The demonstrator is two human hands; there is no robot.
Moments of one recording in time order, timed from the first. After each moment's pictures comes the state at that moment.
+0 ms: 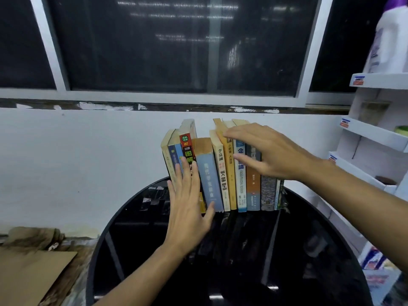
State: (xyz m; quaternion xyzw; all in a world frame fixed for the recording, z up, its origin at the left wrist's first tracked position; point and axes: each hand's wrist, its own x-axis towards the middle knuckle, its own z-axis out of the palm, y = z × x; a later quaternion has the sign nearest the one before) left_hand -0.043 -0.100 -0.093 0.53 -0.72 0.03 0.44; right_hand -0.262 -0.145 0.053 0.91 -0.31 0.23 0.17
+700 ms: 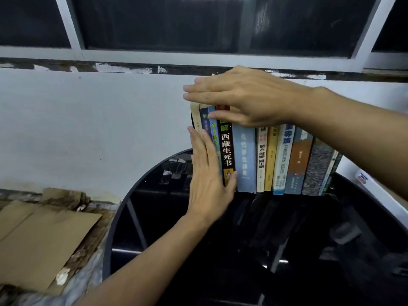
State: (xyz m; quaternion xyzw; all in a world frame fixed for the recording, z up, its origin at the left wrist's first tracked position) left_hand -0.027 -0.143 -0.117 0.52 -0.69 -0.03 0.51; right_hand -0.144 -0.212 0.071 0.95 -0.16 0.13 0.24
